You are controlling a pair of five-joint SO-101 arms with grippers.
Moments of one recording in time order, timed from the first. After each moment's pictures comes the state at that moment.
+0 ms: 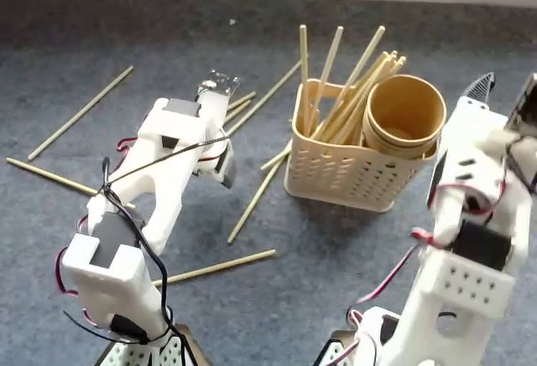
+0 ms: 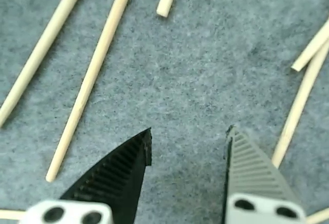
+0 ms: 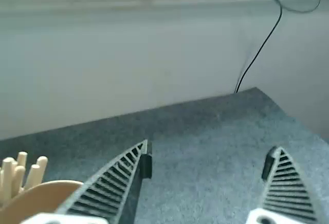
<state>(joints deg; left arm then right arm) 5.9 13.0 12.4 67.8 -0.2 16.5 -48.6 34.7 32.4 4.3</state>
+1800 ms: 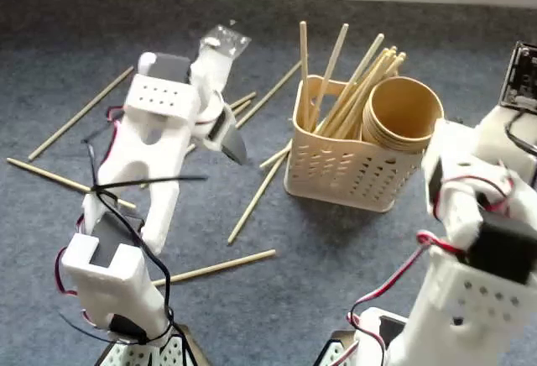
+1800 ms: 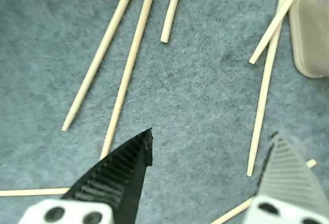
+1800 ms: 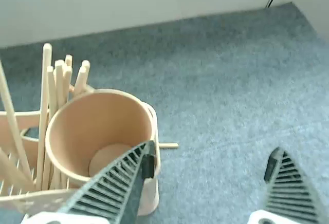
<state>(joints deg) 4.6 13.0 -17.8 93.6 -9.6 12.3 -44.0 5.2 81.0 4.9</state>
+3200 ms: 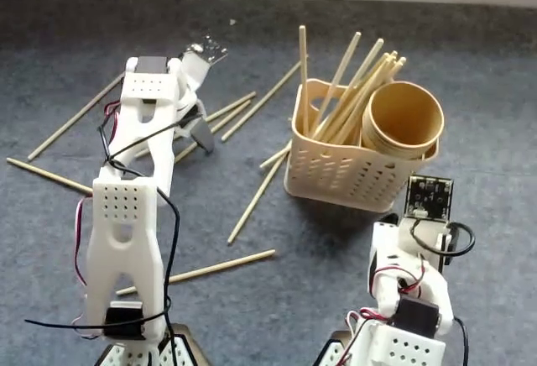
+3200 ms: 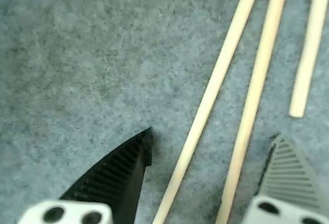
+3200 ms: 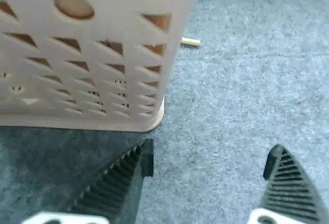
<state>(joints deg) -4.8 59.5 -51.7 81.2 -30.9 10.5 -93.1 87.7 55.6 10.1</state>
